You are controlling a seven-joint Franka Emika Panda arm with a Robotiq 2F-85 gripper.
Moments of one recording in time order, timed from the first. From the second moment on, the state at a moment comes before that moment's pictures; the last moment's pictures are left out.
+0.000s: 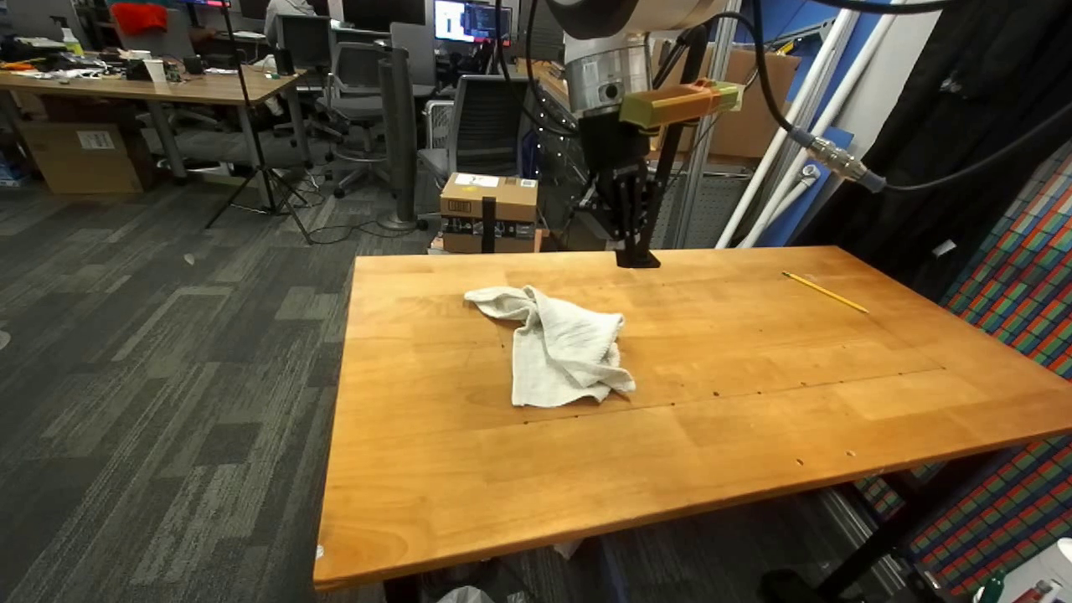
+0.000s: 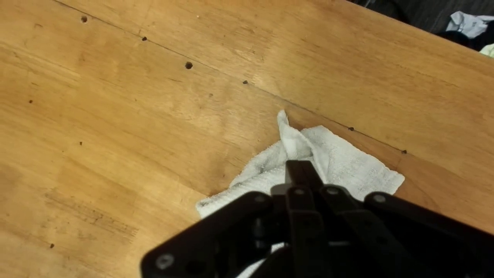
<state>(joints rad) 0.28 0.36 0.13 -1.64 -0.18 1.67 0.00</state>
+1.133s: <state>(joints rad) 0.13 0.11 0.13 -2.16 -0.07 2.44 -0.14</state>
